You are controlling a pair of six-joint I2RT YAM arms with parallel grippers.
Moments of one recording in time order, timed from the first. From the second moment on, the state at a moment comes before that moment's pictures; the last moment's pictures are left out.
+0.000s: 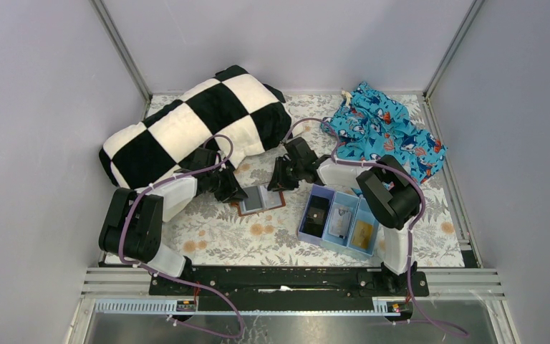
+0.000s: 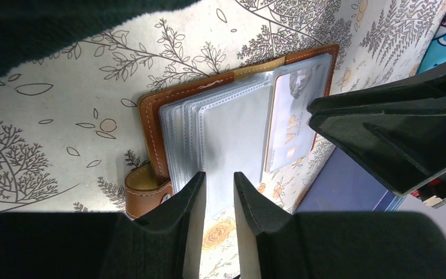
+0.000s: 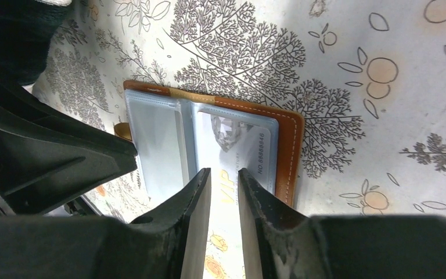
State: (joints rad) left arm -0.24 1.52 0.72 -0.25 0.44 -0.68; right arm 0.68 1.98 1.17 -0.05 -0.33 0.74
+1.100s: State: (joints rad) left arm -0.23 1.51 0.73 -0.27 0.46 -0.68; right arm 0.68 1.93 1.14 -0.10 -0.26 0.69
